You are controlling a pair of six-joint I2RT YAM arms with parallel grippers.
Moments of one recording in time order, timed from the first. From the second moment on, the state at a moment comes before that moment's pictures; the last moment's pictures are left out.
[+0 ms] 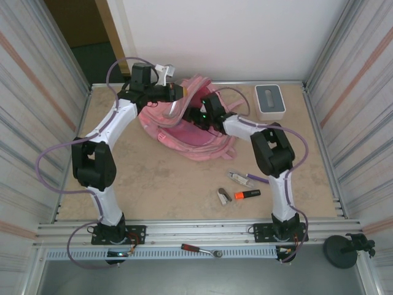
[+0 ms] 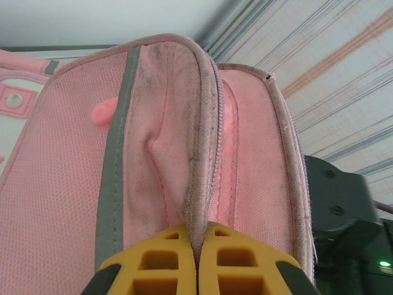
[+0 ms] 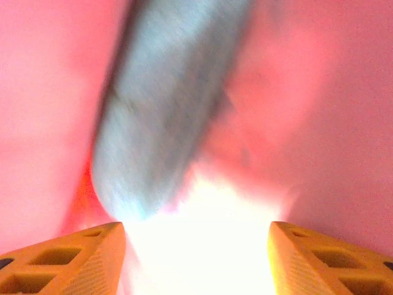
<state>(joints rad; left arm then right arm) -0.27 1.86 1.67 -0.33 0.74 -0.30 0.54 2.08 1.46 -0.03 -0.32 0.85</state>
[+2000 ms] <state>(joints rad) -0.27 1.82 1.52 -0.24 0.78 -0.25 0.68 1.73 1.04 -0.78 0.11 0.26</state>
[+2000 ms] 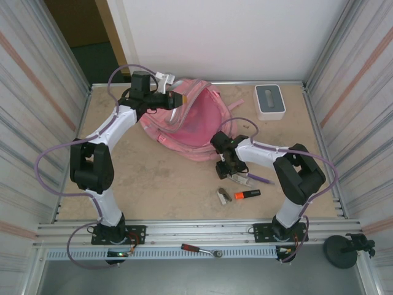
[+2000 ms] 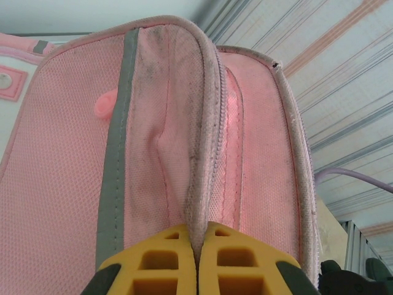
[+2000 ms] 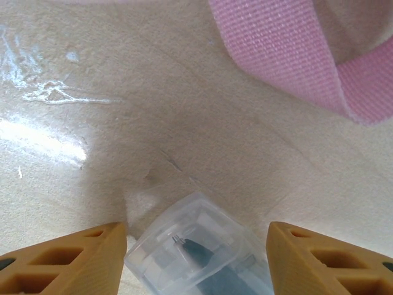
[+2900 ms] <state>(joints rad) -0.25 1.82 1.52 -0.23 0.79 -0.25 0.68 1.63 1.04 -0.77 0.05 0.25</state>
